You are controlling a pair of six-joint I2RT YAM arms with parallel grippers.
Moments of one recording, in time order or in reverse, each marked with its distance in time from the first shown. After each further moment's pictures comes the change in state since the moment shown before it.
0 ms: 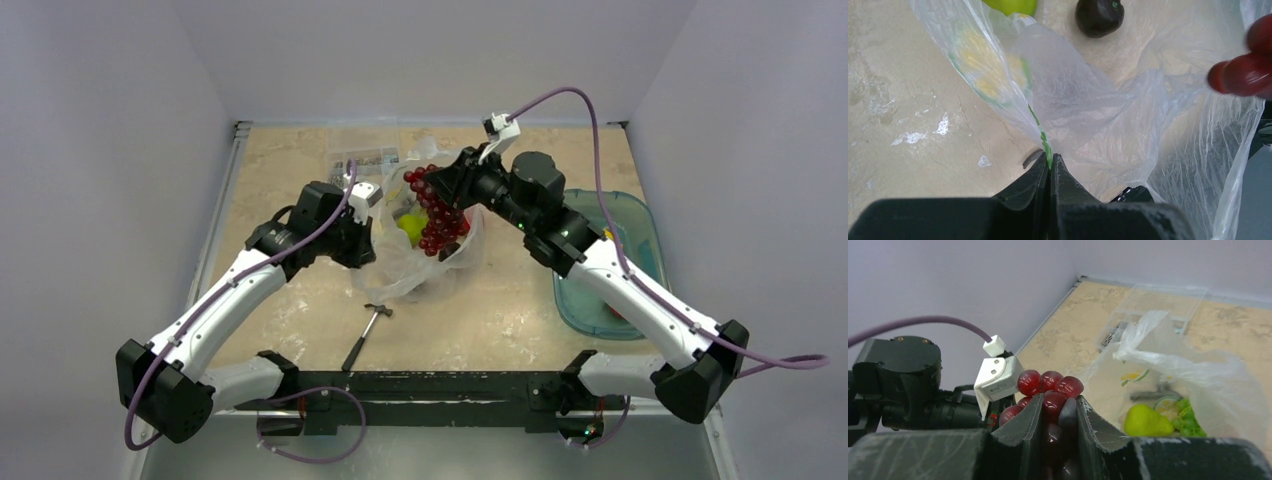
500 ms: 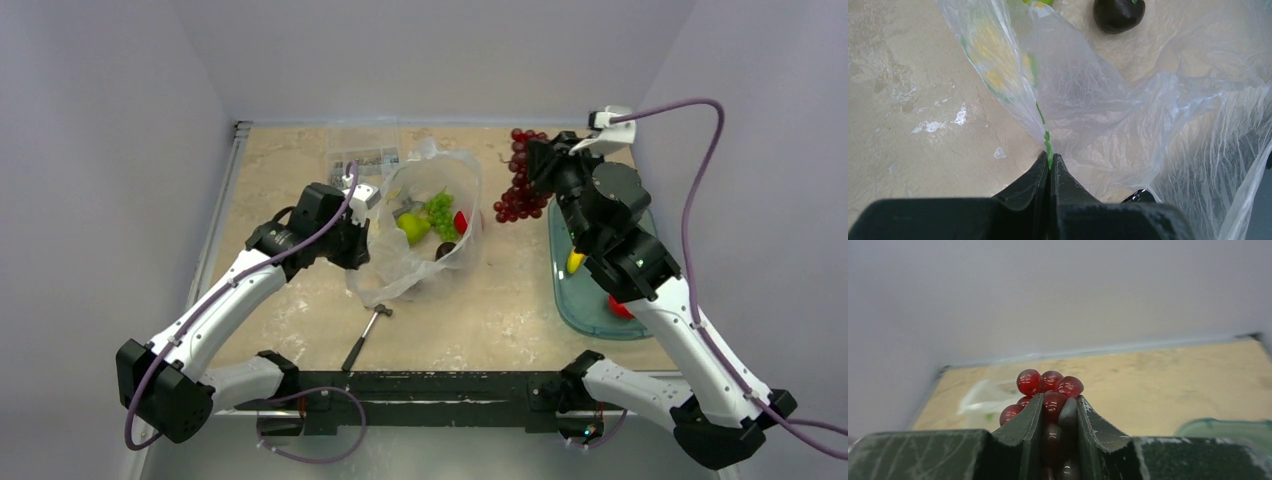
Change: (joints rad) left arm 0.000 0.001 -0.006 -0.031 -0.073 0.027; right arm -0.055 -0.240 0.104 -0.219 0.518 -0.181
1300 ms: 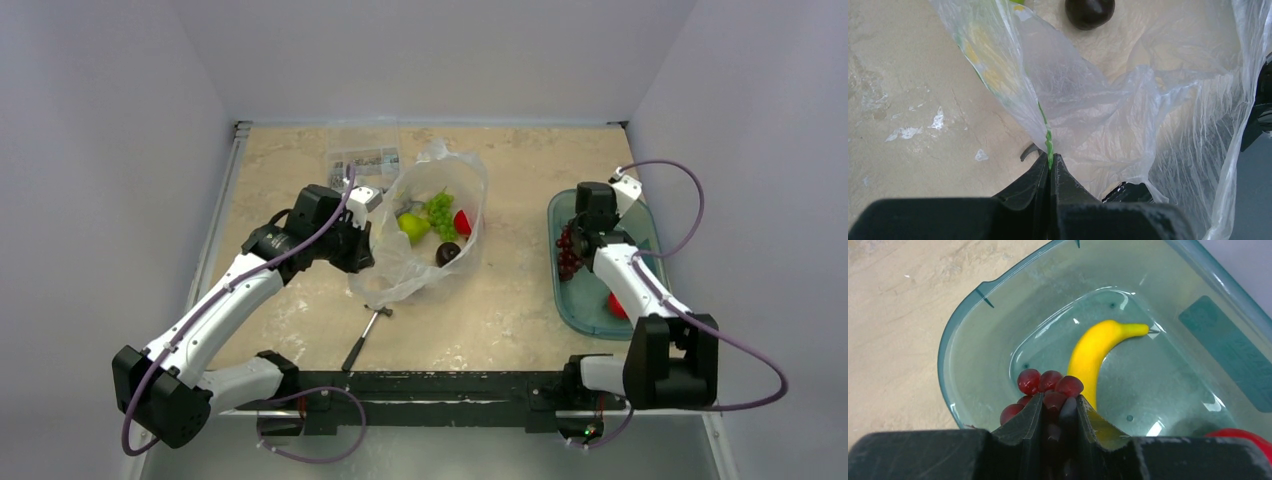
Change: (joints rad) left arm 0.000 -0.028 -0.011 0.002 0.087 -0.003; right arm -0.617 0.249 -0.528 0.040 0.108 0.241
